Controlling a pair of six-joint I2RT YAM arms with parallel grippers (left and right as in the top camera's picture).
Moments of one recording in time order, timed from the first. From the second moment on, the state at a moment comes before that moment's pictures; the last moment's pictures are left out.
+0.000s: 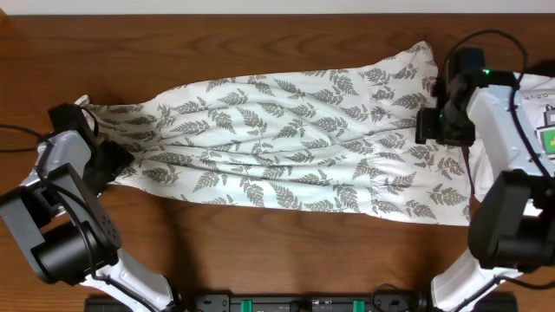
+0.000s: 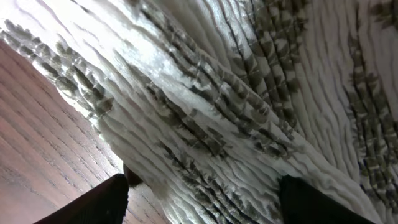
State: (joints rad) left arm 0.49 1.91 1.14 -0.70 -0.05 -0.41; right arm -0.09 1.87 1.45 -1.10 0.04 0.01
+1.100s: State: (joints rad) left arm 0.49 1.91 1.14 -0.70 -0.05 -0.41; right arm -0.08 2.02 1.40 -0.92 0.07 -0.44
